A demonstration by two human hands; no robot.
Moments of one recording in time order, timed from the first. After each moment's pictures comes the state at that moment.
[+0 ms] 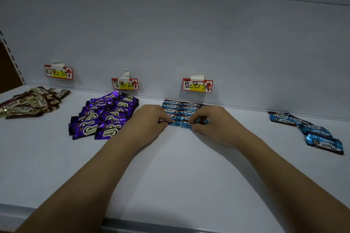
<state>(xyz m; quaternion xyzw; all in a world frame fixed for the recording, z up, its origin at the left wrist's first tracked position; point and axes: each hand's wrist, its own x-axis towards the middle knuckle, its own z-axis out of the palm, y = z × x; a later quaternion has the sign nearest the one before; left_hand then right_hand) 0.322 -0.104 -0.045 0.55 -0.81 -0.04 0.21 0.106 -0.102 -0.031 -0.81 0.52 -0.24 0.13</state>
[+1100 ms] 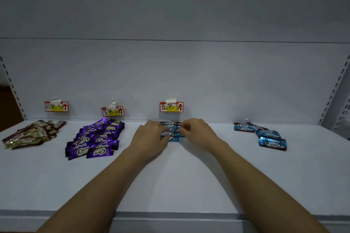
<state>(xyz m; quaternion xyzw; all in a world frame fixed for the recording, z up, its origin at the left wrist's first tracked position) 0.260 -0.089 -0.037 0.55 -0.81 0.07 0.20 0.077 -0.094 -0.024 -0.75 0.59 -0.26 0.11</state>
